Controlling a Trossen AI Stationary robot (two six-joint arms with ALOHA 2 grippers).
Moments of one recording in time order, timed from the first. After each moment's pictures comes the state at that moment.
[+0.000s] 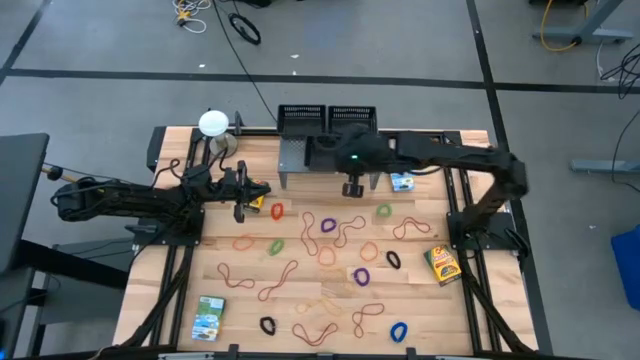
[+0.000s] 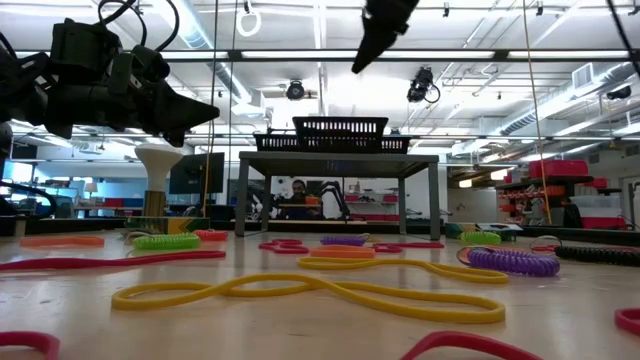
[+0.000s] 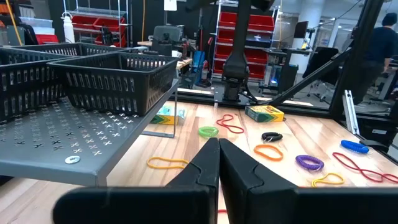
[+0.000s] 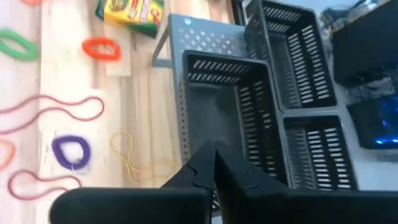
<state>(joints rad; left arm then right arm) 0.41 0.93 0.01 0.96 0.31 -0.06 -0.12 1.65 1.67 -0.92 0.32 -0.23</state>
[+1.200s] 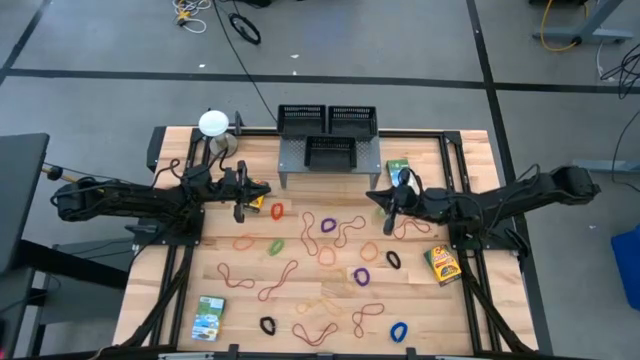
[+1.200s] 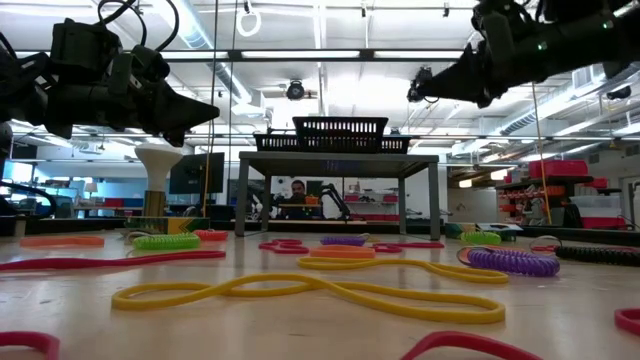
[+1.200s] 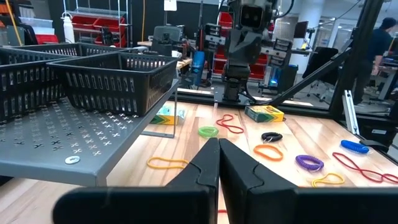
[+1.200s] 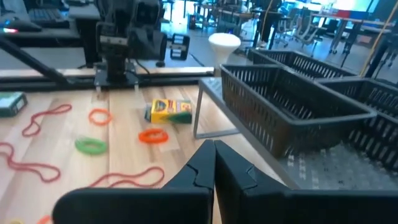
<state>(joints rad) 0.41 0.93 0.01 0.96 0.31 -0.06 0.10 1.02 0.36 0.48 0.44 -0.02</state>
